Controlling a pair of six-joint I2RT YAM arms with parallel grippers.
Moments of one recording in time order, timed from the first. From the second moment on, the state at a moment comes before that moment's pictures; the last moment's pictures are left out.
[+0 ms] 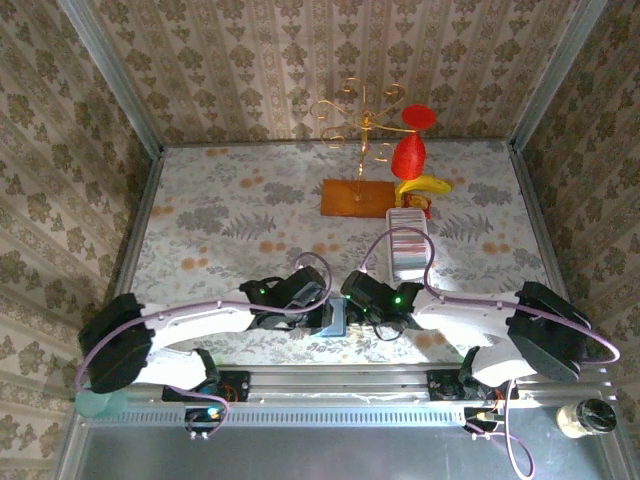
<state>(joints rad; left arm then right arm) -1.11 1.33 0.70 -0.37 0.08 -0.87 1.00 1.39 0.68 -0.34 0.12 0.95</state>
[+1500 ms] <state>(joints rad) -1.12 1.32 0.52 -0.15 0.11 -0.93 1.00 1.31 0.64 -0.31 0.11 1.00</state>
